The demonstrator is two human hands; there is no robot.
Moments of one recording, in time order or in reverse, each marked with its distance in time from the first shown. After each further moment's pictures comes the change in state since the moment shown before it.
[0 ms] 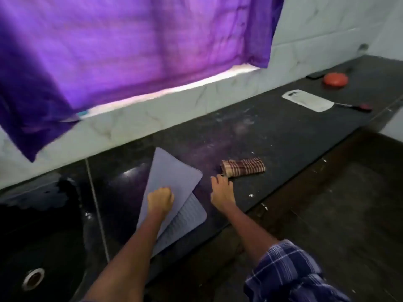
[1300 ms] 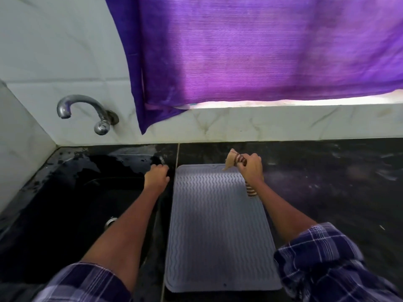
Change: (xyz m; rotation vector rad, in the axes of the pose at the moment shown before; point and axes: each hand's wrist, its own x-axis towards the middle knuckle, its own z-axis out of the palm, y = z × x) left_hand 0.042 -0.251 -0.030 -0.117 0.026 -0.512; right_hand 0.201 -0.190 -0.013 0.395 0.059 -0.279
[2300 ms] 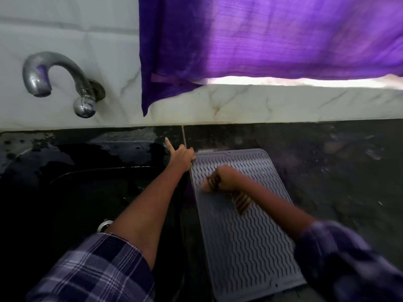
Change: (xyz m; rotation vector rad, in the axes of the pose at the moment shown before) left_hand 0.107 -0.015 0.037 0.145 -0.209 0.402; right_hand -0.035 -0.140 0.087 -0.428 -0.636 -0.087
